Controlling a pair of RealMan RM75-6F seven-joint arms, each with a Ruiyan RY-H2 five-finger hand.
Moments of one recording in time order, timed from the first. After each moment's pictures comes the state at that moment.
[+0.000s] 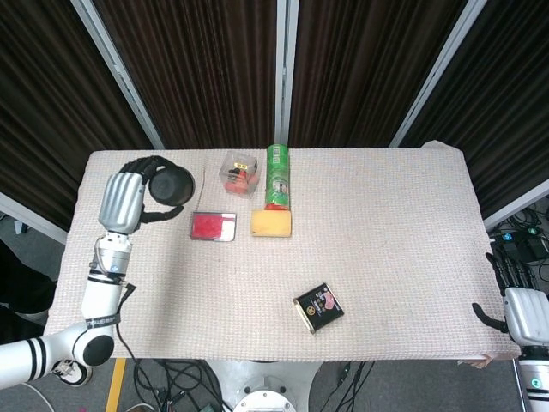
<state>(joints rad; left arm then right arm) -0.70 -1.34 -0.29 -1.73 1.06 1.34 0.13 0.07 -1.19 0.05 -1.37 -1.48 1.42 0.19</state>
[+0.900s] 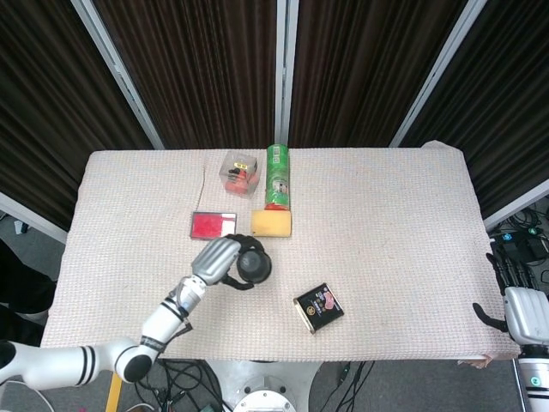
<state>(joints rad) -0.76 -1.63 -0.20 -1.63 1.20 0.98 0.11 0.07 -1.20 0.05 -1.35 -1.46 1.40 0.20</state>
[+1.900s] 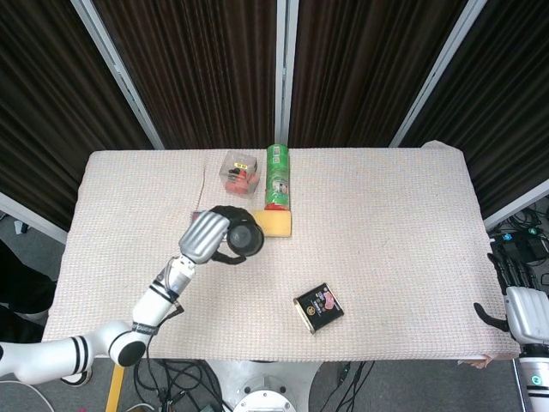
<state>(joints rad) -0.73 -1.57 -0.30 -1.55 1.37 1.02 0.07 0.08 -1.21 0.06 -1.33 -1.45 1.38 0.21</state>
